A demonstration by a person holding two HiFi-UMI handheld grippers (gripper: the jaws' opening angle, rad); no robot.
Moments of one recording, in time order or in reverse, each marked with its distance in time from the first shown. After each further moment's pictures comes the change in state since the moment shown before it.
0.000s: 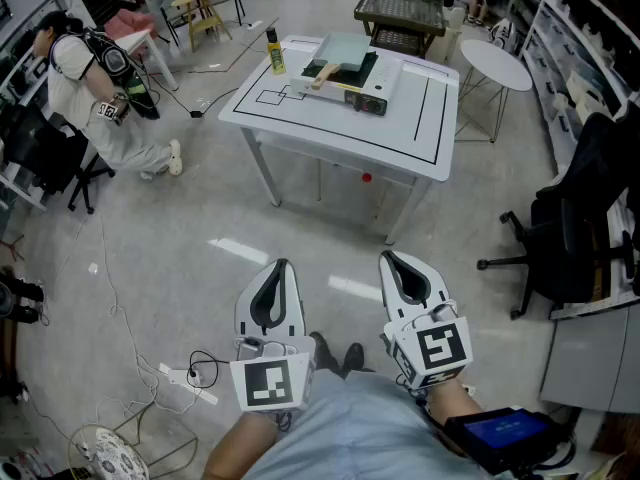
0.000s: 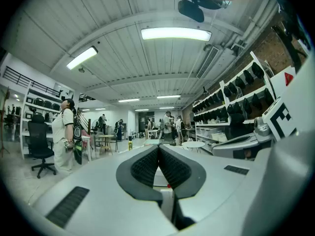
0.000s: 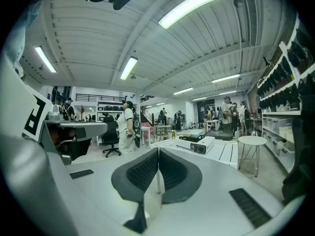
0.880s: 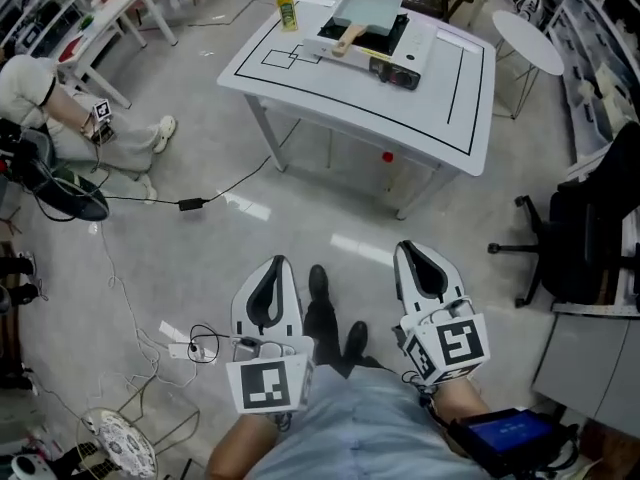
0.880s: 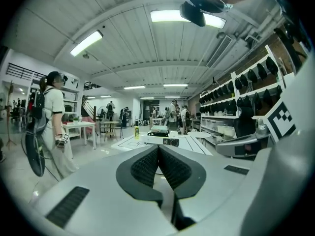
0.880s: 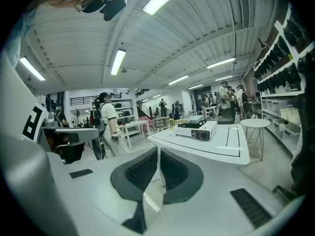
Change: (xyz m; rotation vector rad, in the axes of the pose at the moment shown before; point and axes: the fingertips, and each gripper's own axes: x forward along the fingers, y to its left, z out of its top) left arm 0.069 0.056 -0.059 -0.051 0.143 0.055; right arm 0.091 -0.030 -0.044 0.116 0.095 0.013
